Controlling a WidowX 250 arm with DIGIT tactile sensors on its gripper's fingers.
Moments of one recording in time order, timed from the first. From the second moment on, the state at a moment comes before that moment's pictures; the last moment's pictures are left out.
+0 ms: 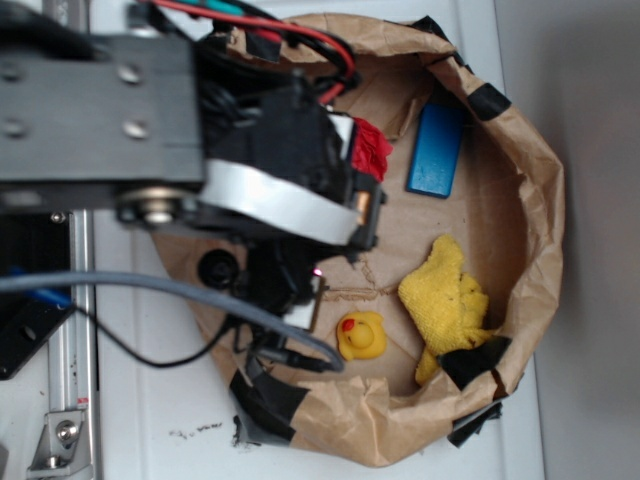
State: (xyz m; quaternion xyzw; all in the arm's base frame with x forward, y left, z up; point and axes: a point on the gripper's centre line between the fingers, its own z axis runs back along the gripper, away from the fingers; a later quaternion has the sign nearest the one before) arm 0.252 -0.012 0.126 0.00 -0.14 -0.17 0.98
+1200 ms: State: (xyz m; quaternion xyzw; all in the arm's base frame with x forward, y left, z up) arm 0.319 -0.082 0.045 0.01 -0.14 -0.42 0.90
